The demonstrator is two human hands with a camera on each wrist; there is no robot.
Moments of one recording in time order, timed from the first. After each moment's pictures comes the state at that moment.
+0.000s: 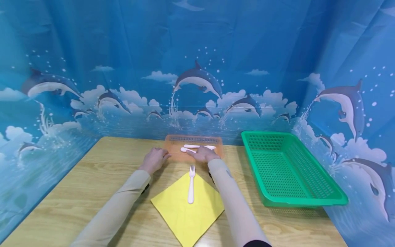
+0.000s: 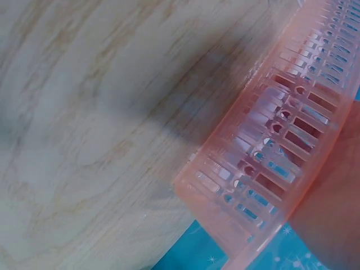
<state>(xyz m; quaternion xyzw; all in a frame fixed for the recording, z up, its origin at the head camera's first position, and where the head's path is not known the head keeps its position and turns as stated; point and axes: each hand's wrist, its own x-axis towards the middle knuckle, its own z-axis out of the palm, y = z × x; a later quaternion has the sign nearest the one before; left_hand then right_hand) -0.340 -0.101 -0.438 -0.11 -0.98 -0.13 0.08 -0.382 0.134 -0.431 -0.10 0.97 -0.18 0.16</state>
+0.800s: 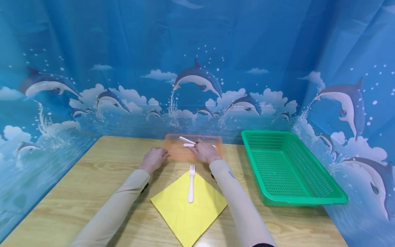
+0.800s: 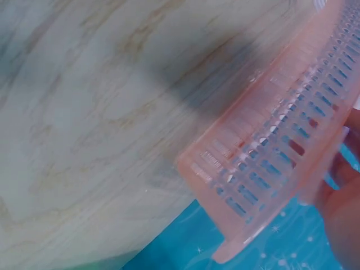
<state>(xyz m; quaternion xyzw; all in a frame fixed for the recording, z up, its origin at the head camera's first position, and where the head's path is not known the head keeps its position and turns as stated) -0.344 -0.104 -0.439 -0.12 -0.98 -0.14 0.08 -0.381 0.138 -0.427 -0.25 0.96 -0.12 -0.03</state>
